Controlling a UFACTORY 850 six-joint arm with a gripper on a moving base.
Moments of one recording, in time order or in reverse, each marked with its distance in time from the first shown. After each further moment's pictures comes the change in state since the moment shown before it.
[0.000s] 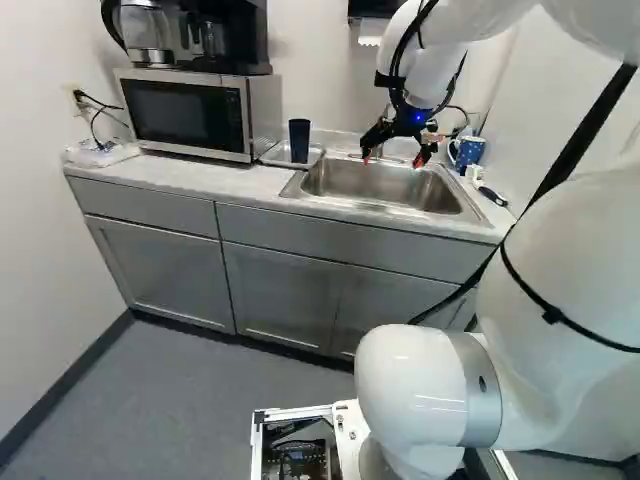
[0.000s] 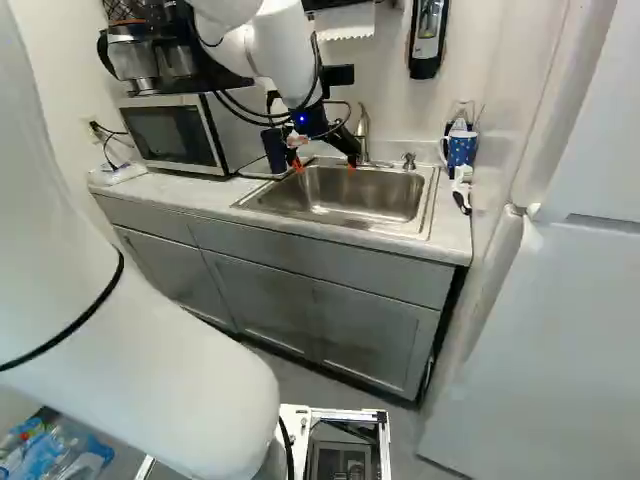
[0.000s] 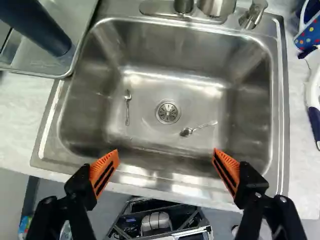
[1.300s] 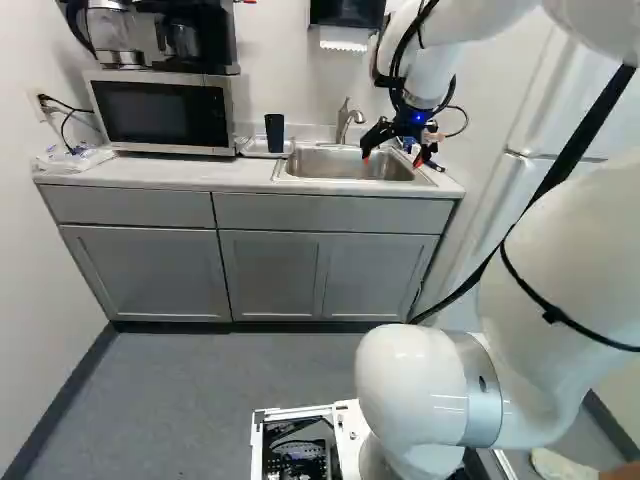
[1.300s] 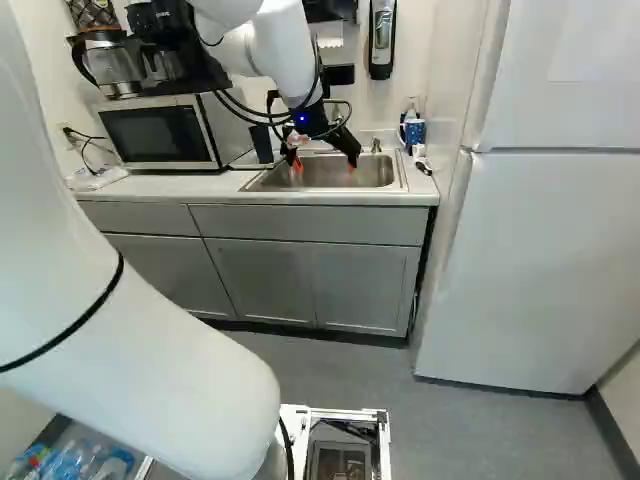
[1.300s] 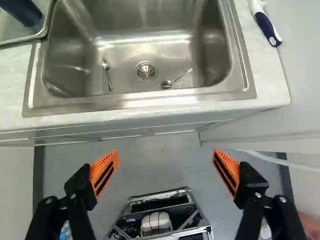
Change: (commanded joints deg) arm 0.0 0.0 0.0 0.0 0.0 0.0
